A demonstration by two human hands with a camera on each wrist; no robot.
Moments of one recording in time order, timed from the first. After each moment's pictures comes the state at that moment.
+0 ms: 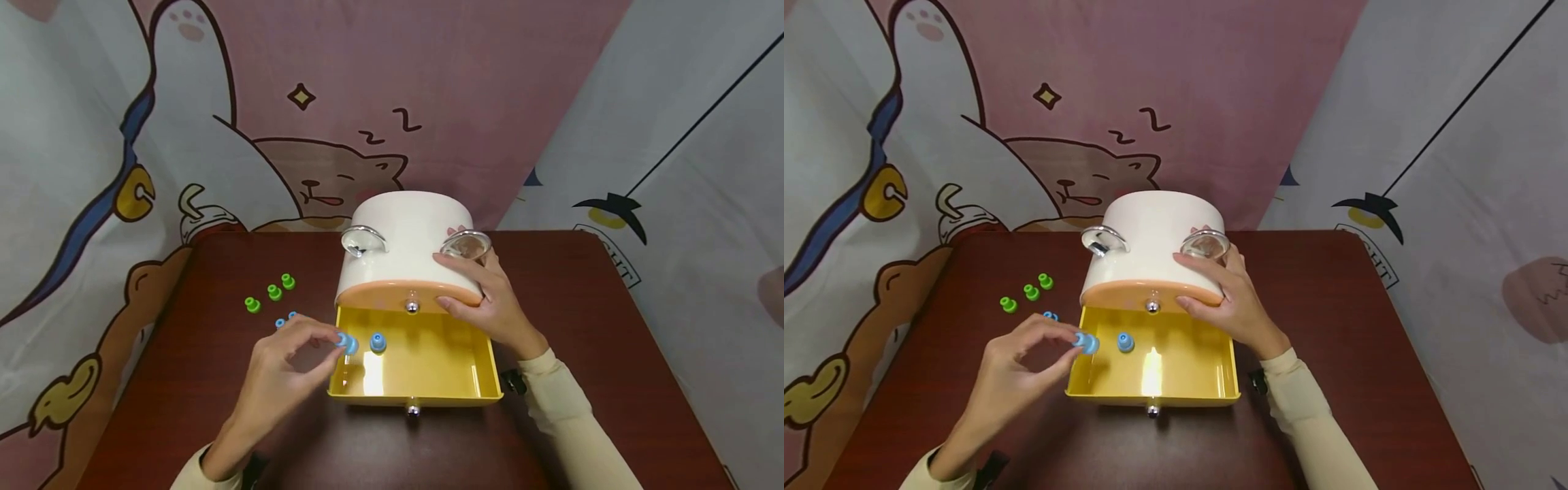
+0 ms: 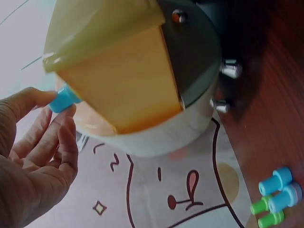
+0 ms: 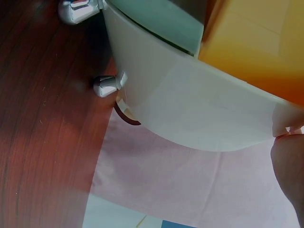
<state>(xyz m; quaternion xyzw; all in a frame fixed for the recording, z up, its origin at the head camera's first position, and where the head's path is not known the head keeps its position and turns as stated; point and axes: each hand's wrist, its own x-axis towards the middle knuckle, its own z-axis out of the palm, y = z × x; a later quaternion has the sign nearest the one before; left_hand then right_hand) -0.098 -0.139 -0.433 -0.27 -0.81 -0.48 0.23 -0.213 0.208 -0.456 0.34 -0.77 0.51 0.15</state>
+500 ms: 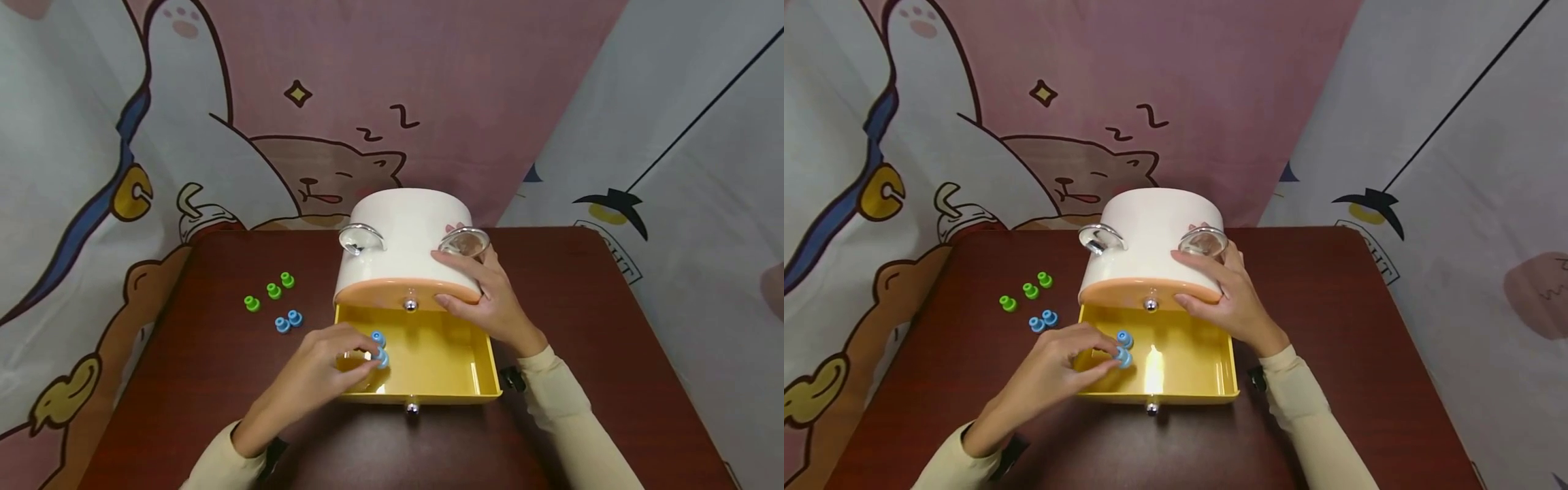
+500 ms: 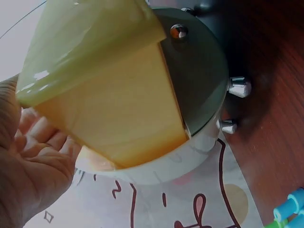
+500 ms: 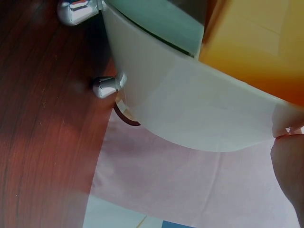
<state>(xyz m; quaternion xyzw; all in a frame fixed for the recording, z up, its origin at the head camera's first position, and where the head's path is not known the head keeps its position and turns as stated) -0.116 -0.105 -0.444 -0.38 -0.81 -0.42 0.14 -0.216 0.208 -0.459 0.34 -0.78 0.51 0.15</state>
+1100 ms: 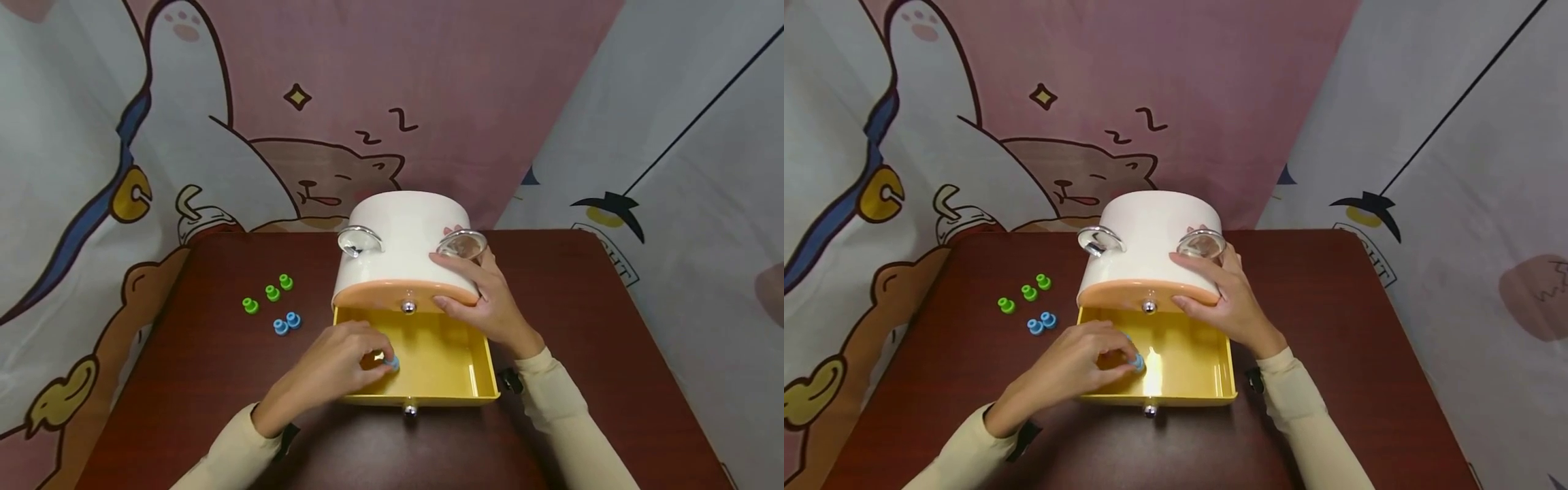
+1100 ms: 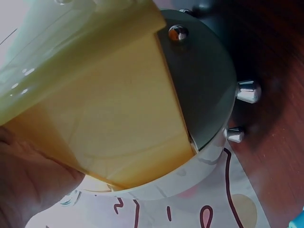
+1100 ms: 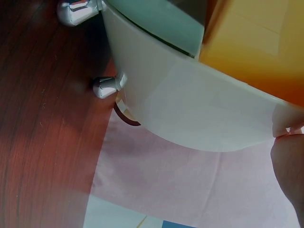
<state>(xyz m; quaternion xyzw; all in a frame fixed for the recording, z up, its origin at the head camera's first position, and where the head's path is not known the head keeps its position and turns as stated) -0.131 -0.085 -0.436 -0.38 -0.88 -0.28 0.04 -0.212 0.207 -0.455 0.34 -0.78 0.51 0.15</state>
